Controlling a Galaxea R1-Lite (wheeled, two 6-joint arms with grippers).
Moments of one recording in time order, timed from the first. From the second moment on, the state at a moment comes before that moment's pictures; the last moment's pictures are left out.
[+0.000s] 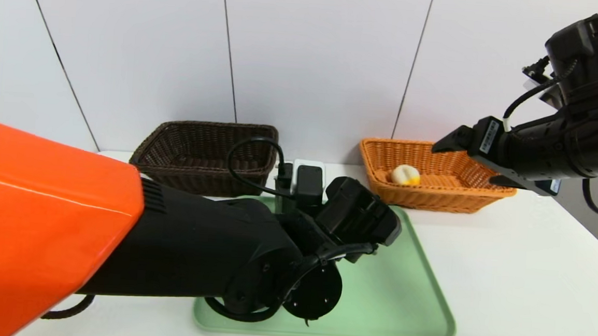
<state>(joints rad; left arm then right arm) -1.00 2.04 -1.37 0.08 0.86 -0.60 0.37 1.59 -1.44 0.52 -0.17 0.63</state>
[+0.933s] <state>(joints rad) -0.93 2.12 -1.47 0.08 0.87 -0.60 0.35 1.57 -1.41 0.52 -0.16 0.61</state>
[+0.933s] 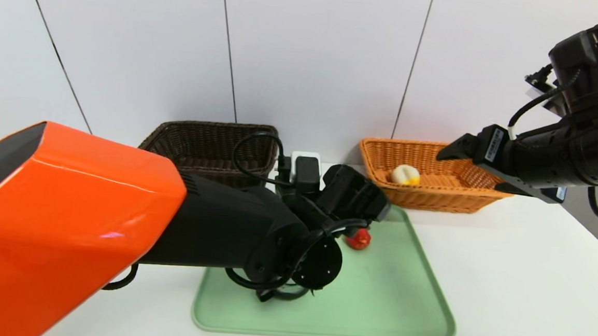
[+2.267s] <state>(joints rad) -0.86 2.19 -1.53 0.08 0.86 -0.59 0.34 1.57 -1.38 0.52 -0.15 0.61</state>
